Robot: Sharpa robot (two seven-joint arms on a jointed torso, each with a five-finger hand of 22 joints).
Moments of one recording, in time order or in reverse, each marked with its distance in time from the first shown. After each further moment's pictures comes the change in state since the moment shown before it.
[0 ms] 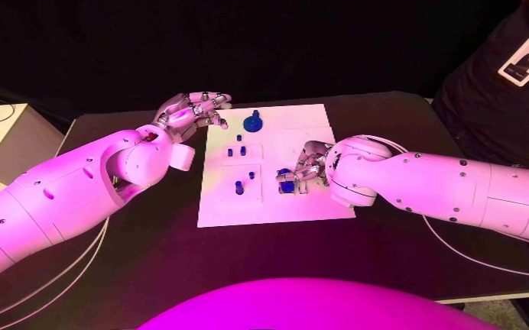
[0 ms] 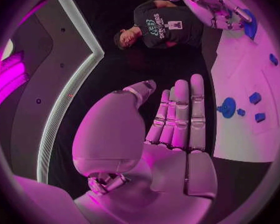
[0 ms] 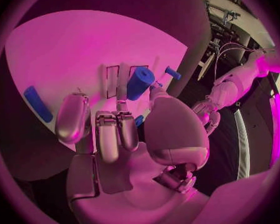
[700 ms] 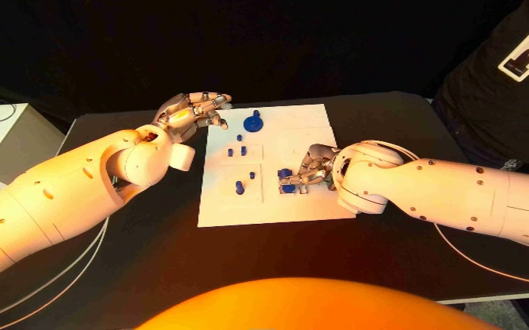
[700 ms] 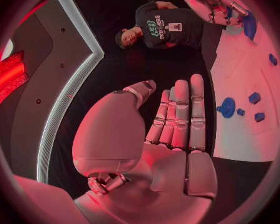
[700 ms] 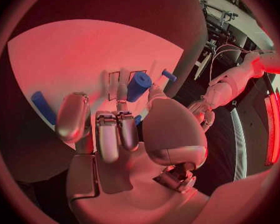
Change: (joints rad) left arm 0.000 -0.002 0.000 0.000 -0.001 0.003 -0.003; left_hand 0.000 0.000 0.000 0.000 0.000 0.000 0.000 0.000 0.000 0.000 0.000 0.000 -0.001 0.000 0.000 0.000 0.000 0.000 0.000 0.000 -0.001 -0.001; right arm -0.013 -0.063 0.000 0.064 -0.011 -0.021 0.037; right_hand 0.021 0.052 -0.047 -0.005 -0.022 0.003 -0.003 0.012 0.027 0.000 0.000 0.000 0.000 0.000 0.000 0.000 0.000 0.000 0.000 0.000 -0.007 0.000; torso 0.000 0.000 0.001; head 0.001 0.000
